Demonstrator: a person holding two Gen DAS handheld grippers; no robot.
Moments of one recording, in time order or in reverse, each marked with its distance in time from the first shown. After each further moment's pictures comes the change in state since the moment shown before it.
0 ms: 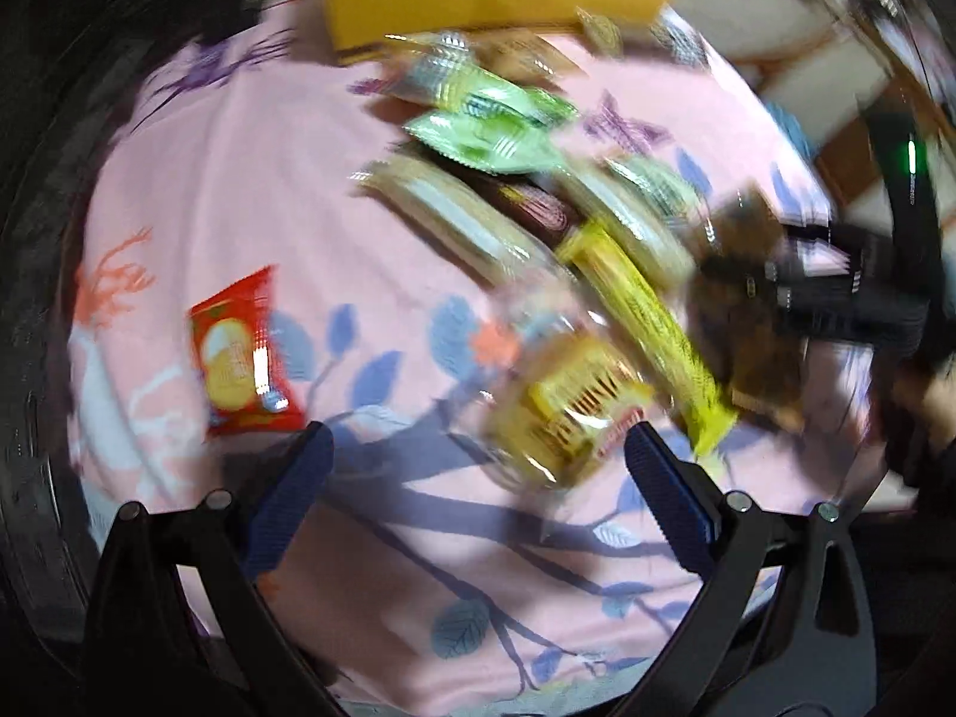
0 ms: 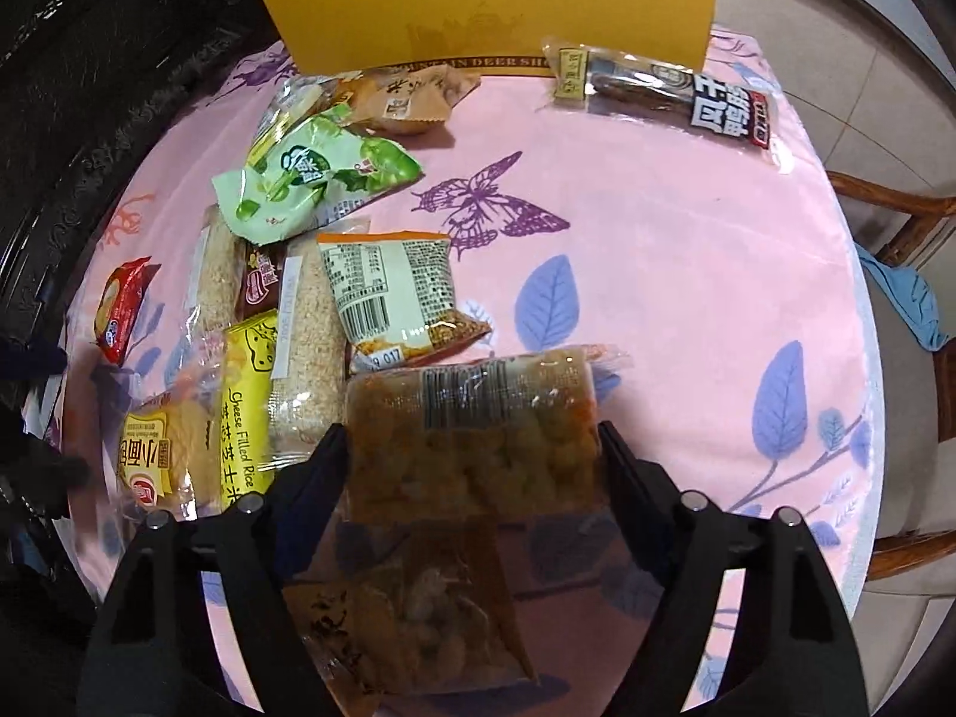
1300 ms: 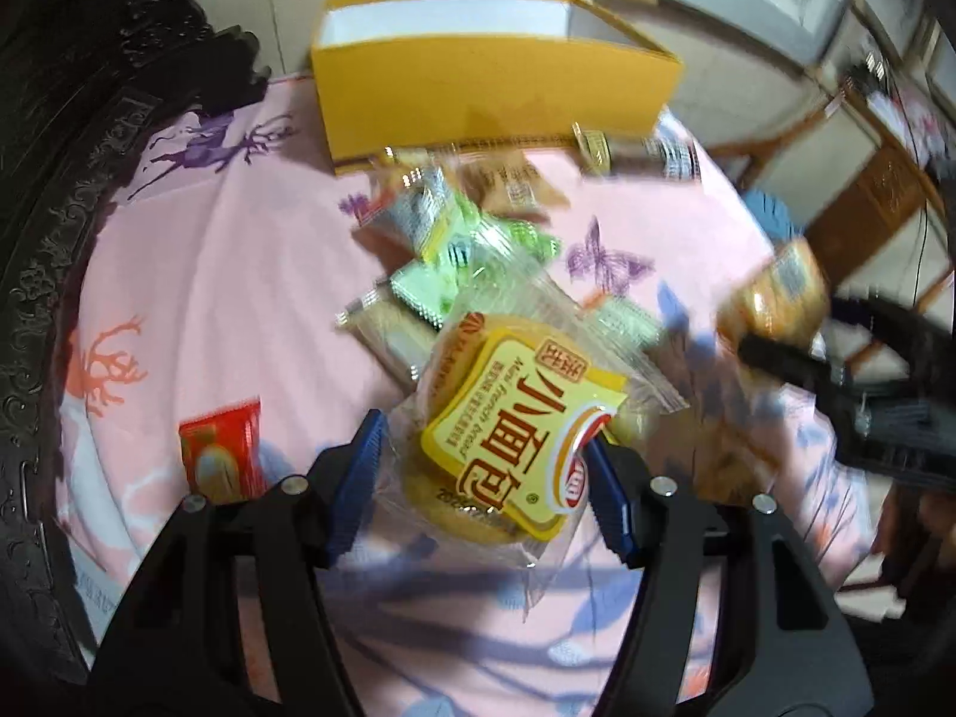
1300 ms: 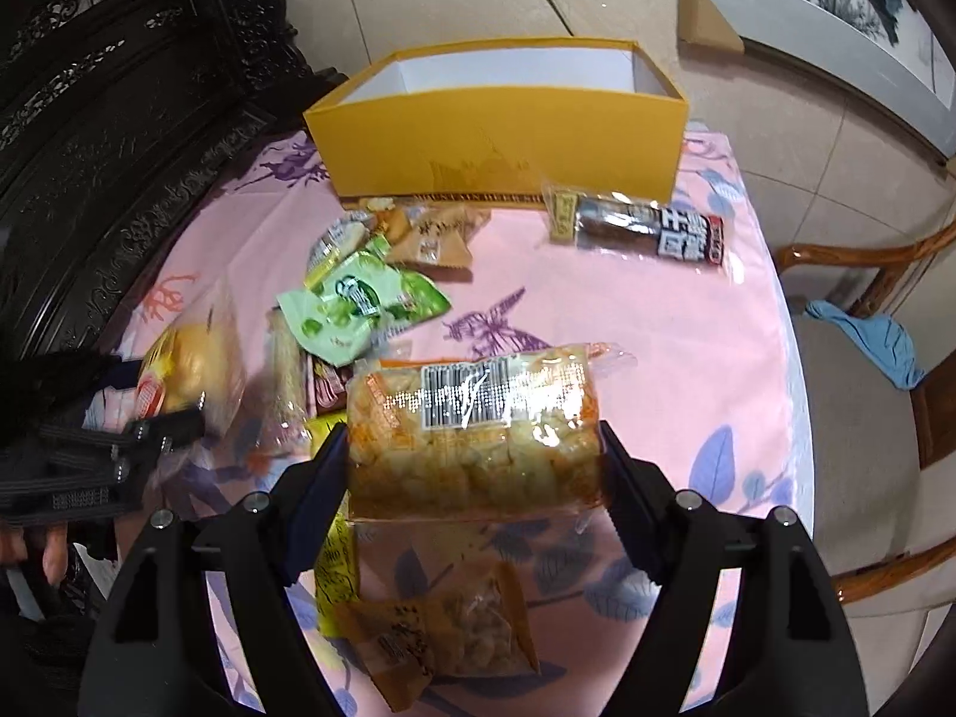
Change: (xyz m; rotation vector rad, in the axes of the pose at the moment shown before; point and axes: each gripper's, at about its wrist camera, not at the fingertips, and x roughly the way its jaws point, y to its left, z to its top) left arm -0.023 0.005 0.053 -0.114 -0.220 -0.052; right arm -0.072 0.014 0.020 -0.003 -0.190 -0.006
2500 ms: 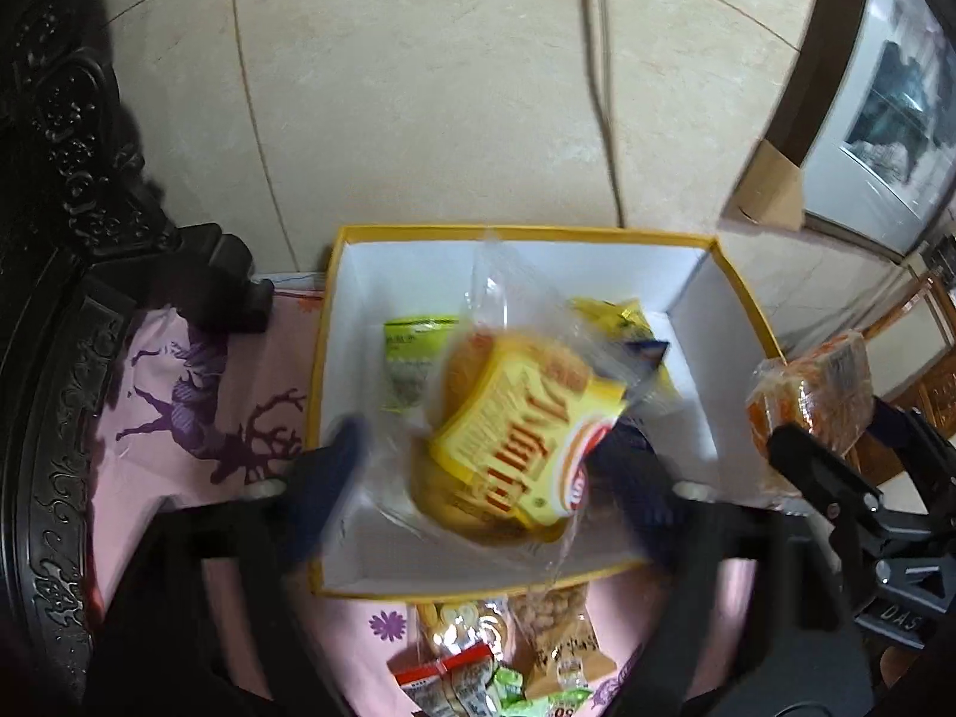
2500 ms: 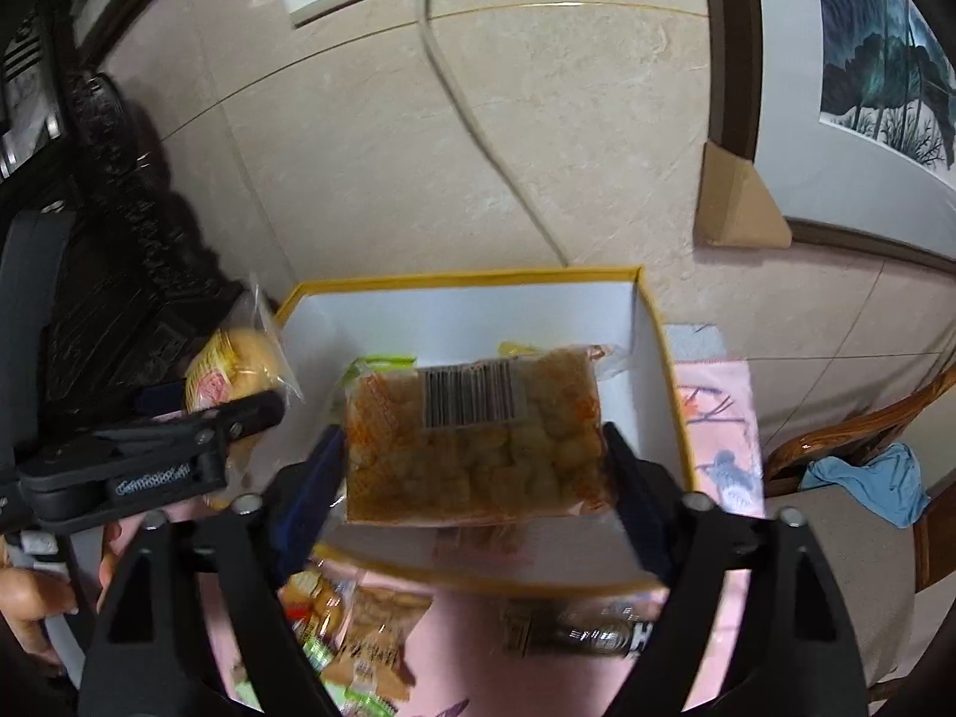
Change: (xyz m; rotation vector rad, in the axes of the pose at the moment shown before) left arm 0.068 0.041 0.286 -0.146 -0.137 0.107; right arm 0.062 -0.053 0.252 0.073 -0.193 -0.047
